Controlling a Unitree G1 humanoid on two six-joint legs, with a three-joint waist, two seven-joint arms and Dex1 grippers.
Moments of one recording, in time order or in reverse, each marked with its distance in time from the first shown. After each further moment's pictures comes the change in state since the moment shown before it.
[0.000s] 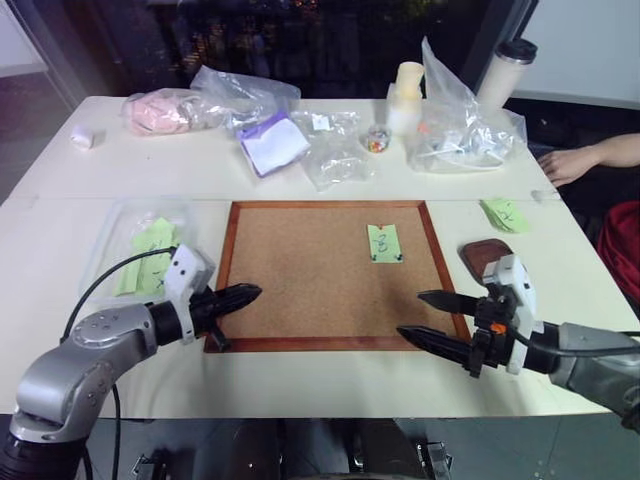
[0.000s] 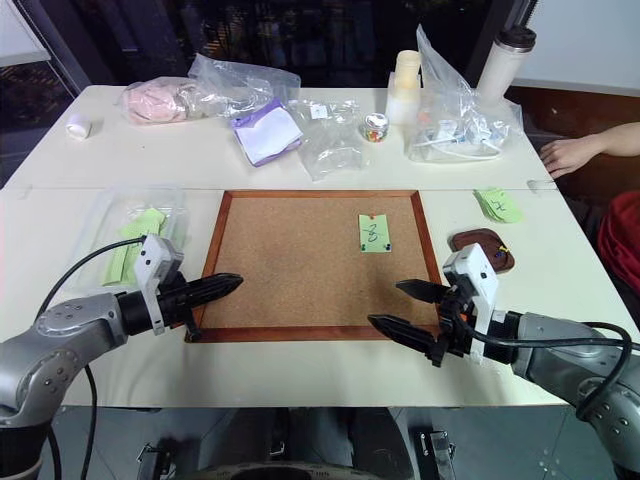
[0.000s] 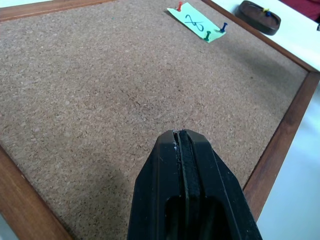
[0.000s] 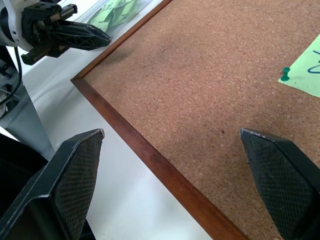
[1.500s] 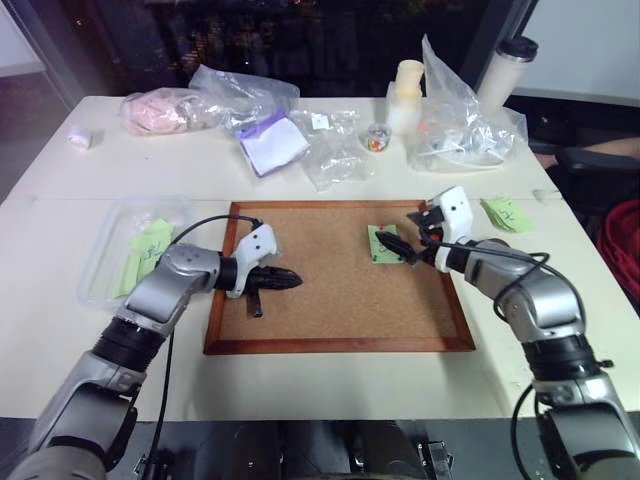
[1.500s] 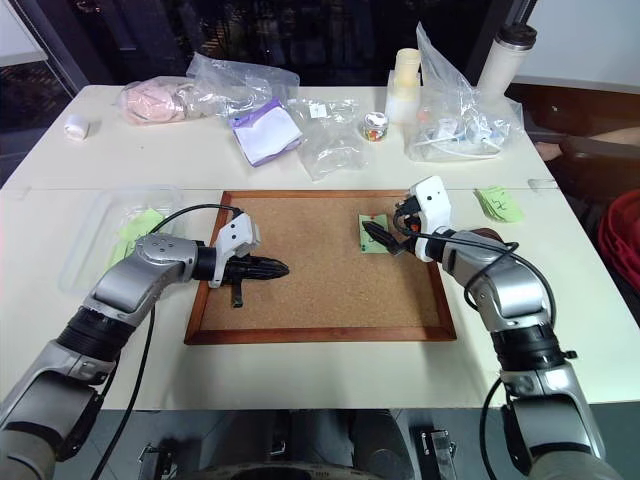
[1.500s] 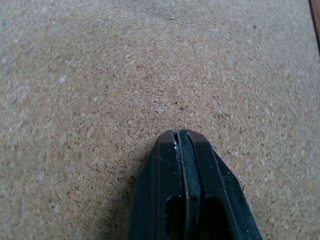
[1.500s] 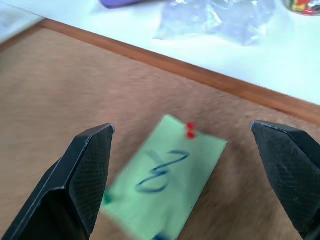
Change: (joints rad) left arm -0.529 -0.071 -0.490 0.650 0.420 -0.365 -0.382; right arm -0.677 0.331 0.414 0.843 -0.709 -0.408 -0.061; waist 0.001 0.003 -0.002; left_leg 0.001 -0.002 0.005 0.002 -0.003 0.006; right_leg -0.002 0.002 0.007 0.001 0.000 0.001
